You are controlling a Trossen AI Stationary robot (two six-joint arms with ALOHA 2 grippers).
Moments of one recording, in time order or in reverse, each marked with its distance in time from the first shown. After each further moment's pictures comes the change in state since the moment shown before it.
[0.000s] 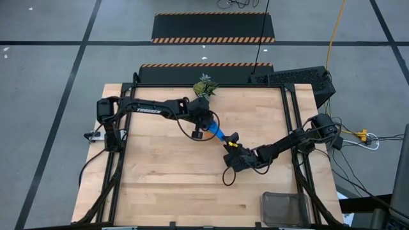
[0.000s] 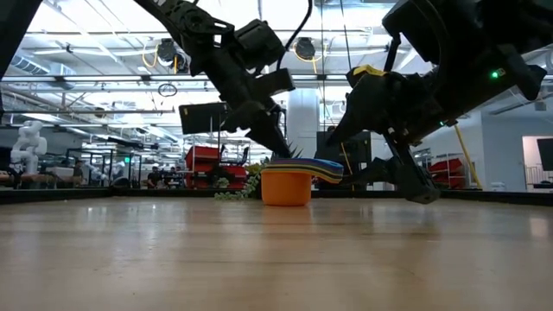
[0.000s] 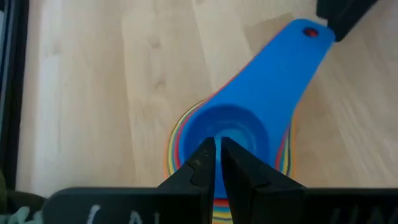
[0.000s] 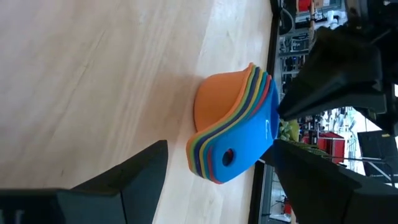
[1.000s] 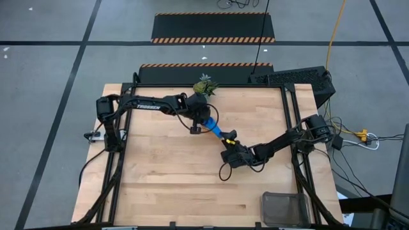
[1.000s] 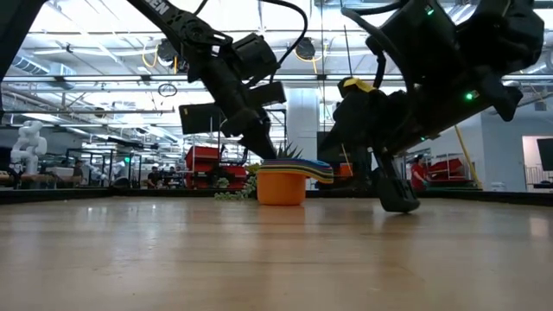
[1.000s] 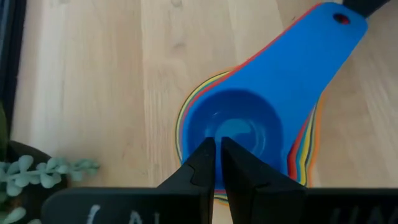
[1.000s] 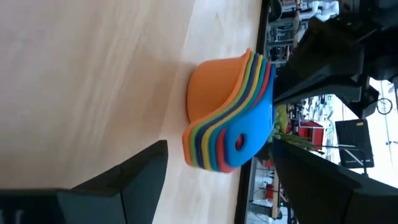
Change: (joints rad) left arm 0.068 0.000 -0.014 -0.037 0.015 -0.054; right arm -0.053 0.089 0.000 0.128 0.049 -0.087
